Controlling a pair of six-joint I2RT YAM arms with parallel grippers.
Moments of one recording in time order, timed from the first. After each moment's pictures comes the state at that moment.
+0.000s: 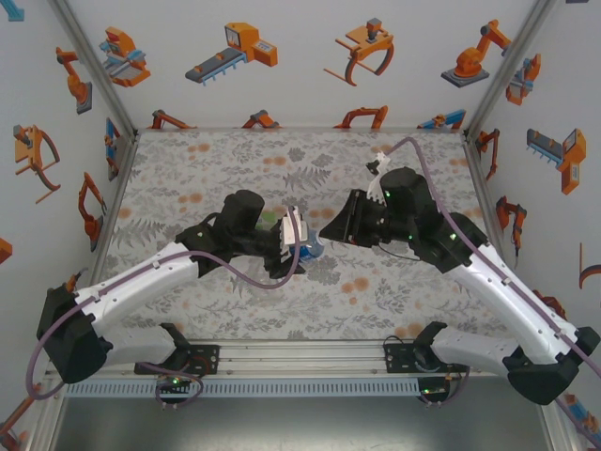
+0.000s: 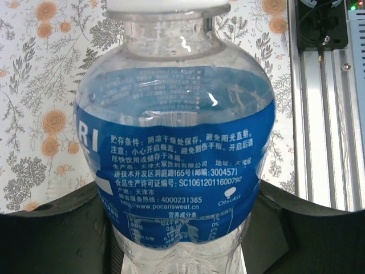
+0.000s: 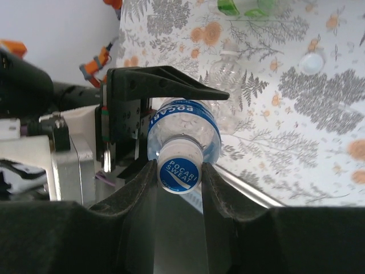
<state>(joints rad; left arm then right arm) -0.87 1.23 0.95 -0.30 0.57 0.49 0.74 1.07 1.27 -0.77 -0.22 0.87</state>
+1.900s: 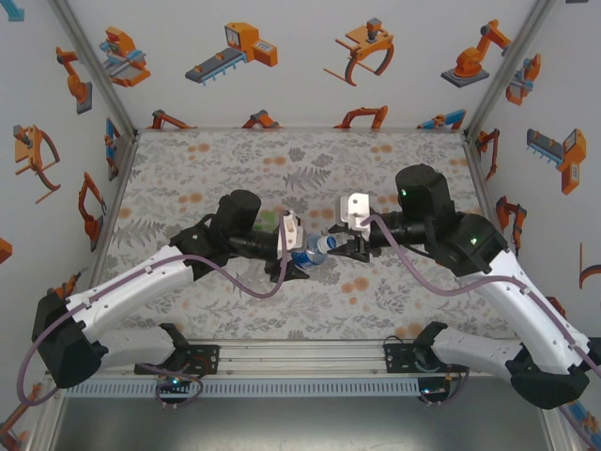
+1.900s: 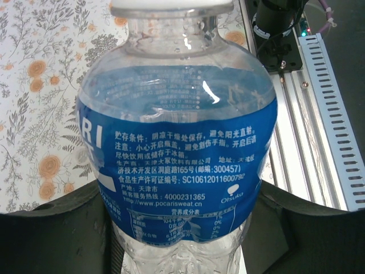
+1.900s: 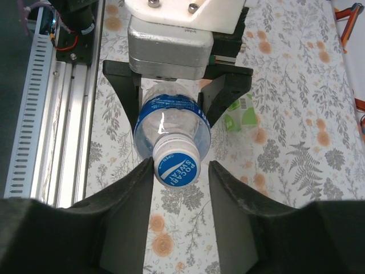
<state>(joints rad) -0.89 1.19 0.96 -0.29 0.69 0.51 0.75 1.04 1.36 -0.83 -0.67 -0.64</state>
